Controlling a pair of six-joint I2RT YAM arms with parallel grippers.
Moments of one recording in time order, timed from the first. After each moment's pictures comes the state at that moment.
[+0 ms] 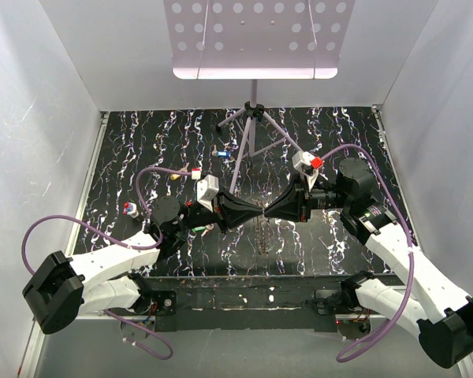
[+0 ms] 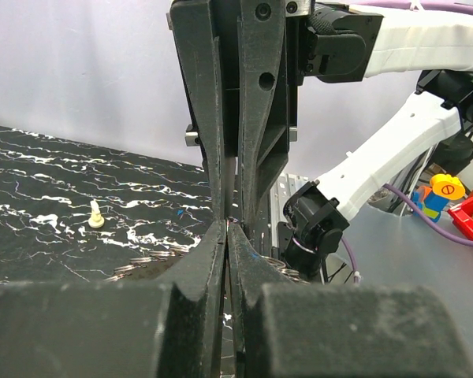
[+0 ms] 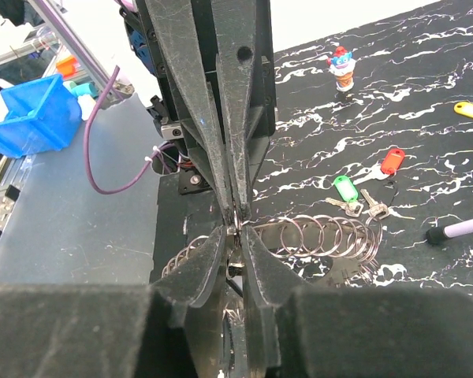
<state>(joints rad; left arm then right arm) -0.84 1.10 0.53 0.92 0.56 -0.37 0.52 0.91 0.80 -0.02 -1.09 0.19</state>
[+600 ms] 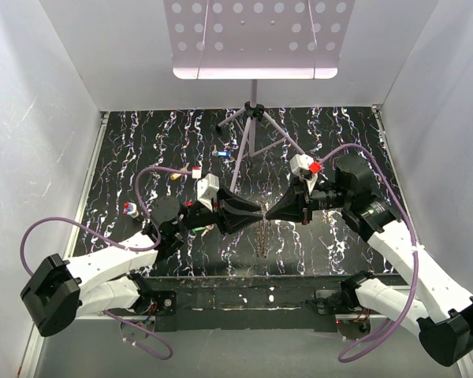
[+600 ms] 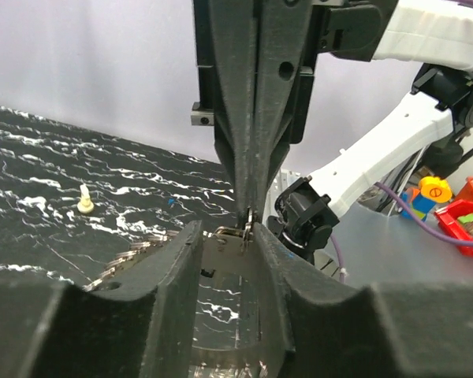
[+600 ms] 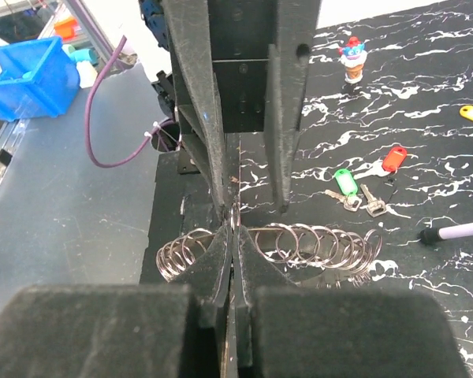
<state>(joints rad) -0.85 1.09 0.53 0.89 0.56 -0.41 0.53 0.92 0.87 -0.17 -1.12 0.04</state>
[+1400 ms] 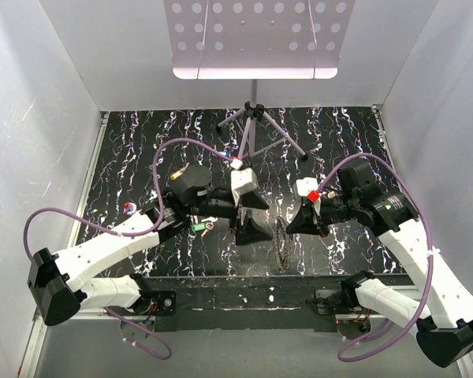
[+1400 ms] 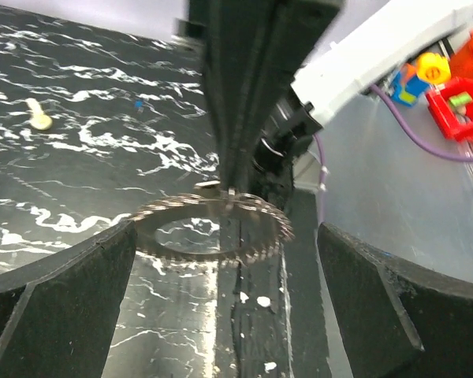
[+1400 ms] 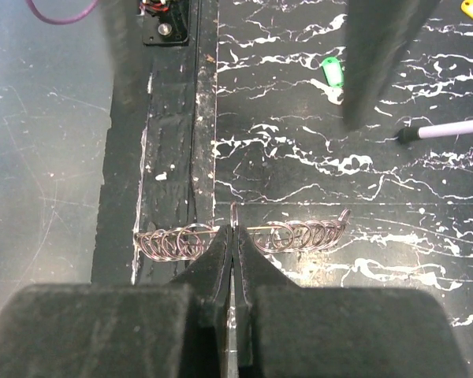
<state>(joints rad) -0.89 1.15 0.97 0.01 0.68 -0.13 0.49 0.92 1.07 -1.00 -0.99 -0.70</state>
